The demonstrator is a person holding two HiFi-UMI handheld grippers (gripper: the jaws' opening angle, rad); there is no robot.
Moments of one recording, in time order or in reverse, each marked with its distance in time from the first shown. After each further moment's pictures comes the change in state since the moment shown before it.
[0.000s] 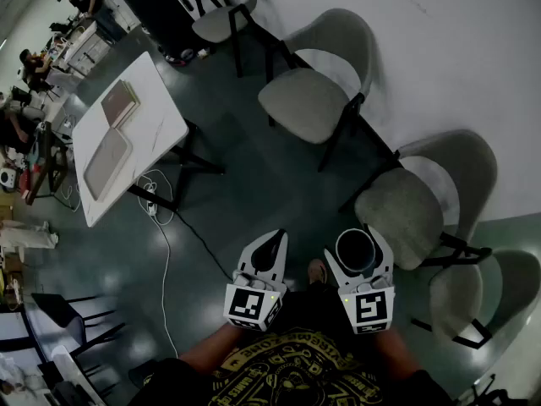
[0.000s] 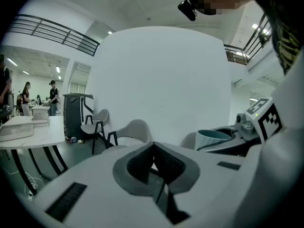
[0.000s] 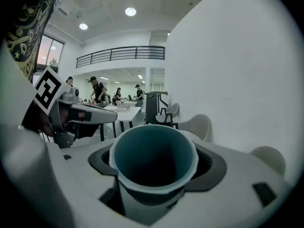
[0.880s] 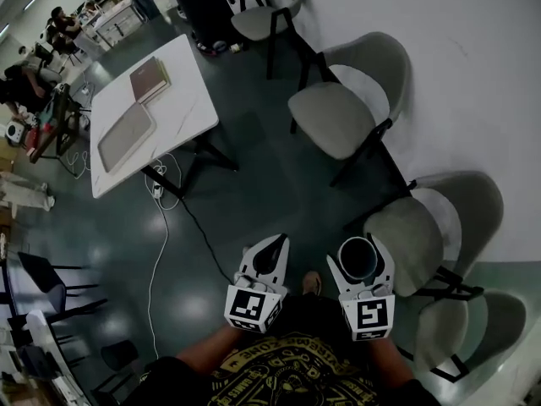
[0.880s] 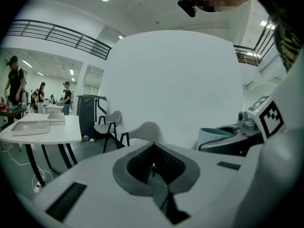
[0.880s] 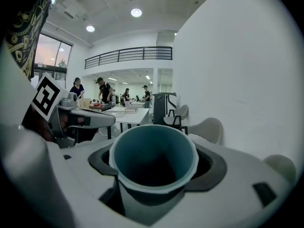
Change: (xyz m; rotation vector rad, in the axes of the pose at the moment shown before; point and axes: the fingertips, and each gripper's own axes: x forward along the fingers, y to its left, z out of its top) left arm -0.027 0.036 0.001 -0.054 -0.034 0.111; right arm 0.023 0.030 0.031 -0.027 -0.005 0.093
